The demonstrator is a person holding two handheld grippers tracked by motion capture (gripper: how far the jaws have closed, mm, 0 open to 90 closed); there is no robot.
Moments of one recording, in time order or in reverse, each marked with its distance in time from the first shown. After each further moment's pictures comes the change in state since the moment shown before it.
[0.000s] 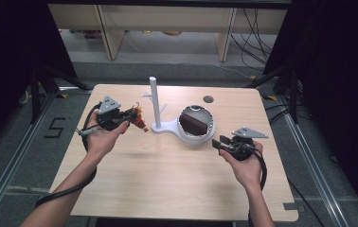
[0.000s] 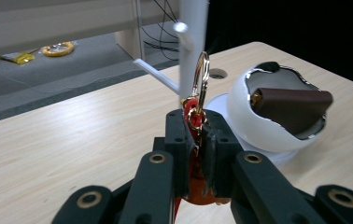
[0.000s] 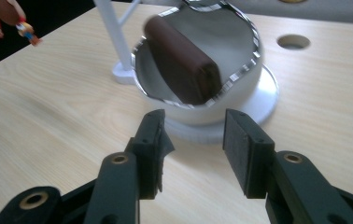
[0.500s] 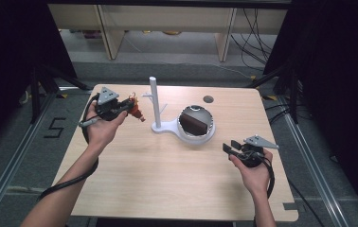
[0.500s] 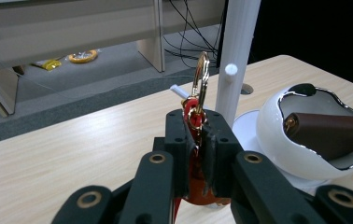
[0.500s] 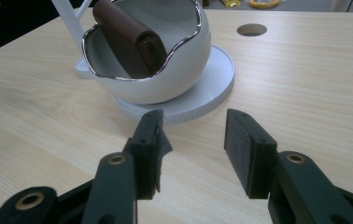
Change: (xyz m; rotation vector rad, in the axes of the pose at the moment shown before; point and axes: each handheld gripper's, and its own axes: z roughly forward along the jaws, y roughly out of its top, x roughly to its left) left arm 0.009 0.019 0.010 -0.034 0.076 0.006; right arm -0.023 -0.027 -0.007 -0.051 -0.077 0.050
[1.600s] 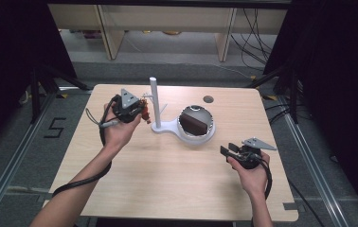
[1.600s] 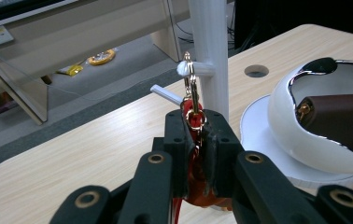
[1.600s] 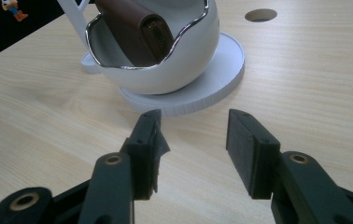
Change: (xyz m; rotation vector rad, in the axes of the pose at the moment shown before) left arm -0.037 -0.001 0.027 0.059 0.082 0.160; right arm 0.003 -0.008 0.005 0.028 0.034 0.058
